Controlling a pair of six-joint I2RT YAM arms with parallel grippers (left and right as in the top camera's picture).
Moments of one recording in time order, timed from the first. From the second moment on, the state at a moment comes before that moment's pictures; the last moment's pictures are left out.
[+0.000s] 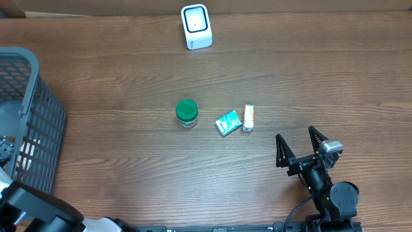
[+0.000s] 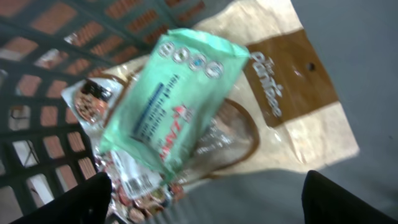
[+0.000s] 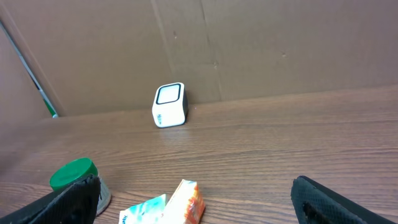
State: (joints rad) left arm 0.94 1.65 1.30 -0.80 -0.27 -0.02; right arm 0.11 0.01 0.02 -0.02 -0.19 0.23
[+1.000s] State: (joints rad) left arm 1.04 1.86 1.32 -0.73 -0.24 0.04; right arm 0.11 0.01 0.02 -0.02 -0.19 0.23
